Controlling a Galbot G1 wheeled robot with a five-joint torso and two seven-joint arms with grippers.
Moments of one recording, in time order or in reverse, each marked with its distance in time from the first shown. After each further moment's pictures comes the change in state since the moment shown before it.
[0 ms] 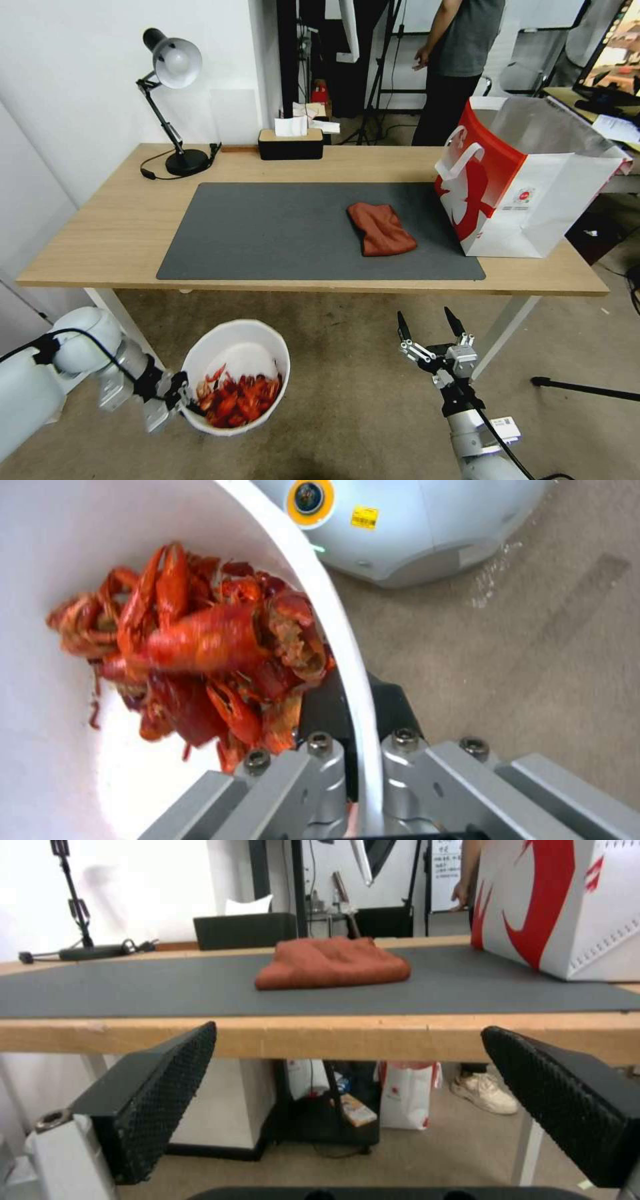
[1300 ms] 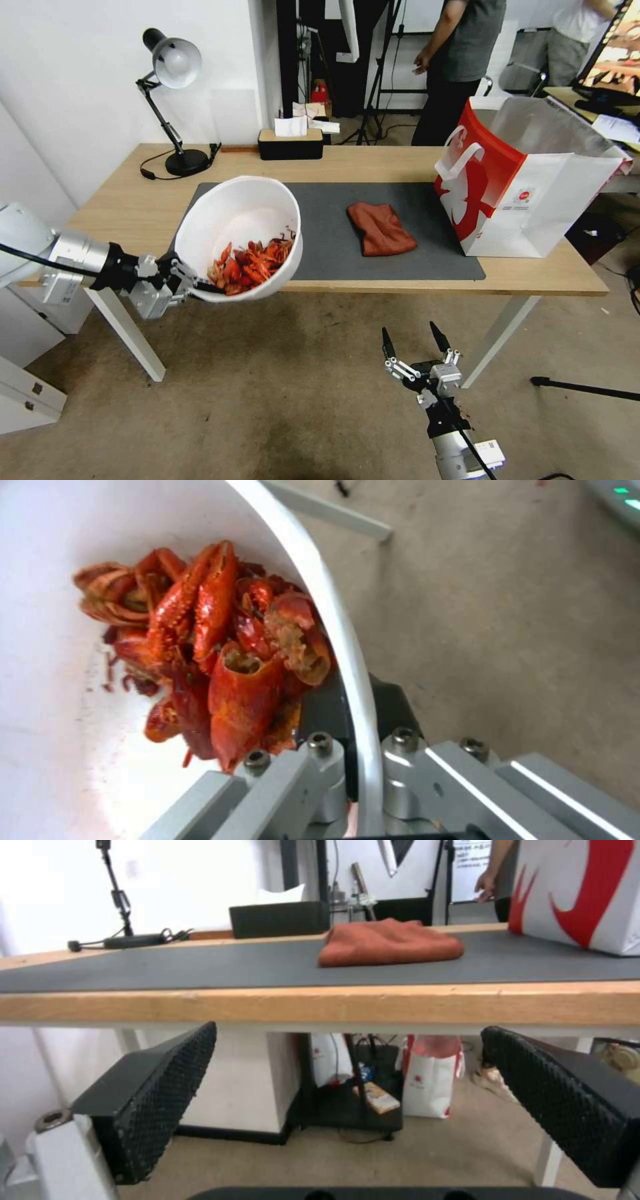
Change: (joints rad) left arm -0.366 0.230 0.005 -0.126 -0.494 0.257 -0.269; right arm -0.086 0.086 -0.036 0.037 -0.124 0.008 -0.014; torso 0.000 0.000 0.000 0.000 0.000
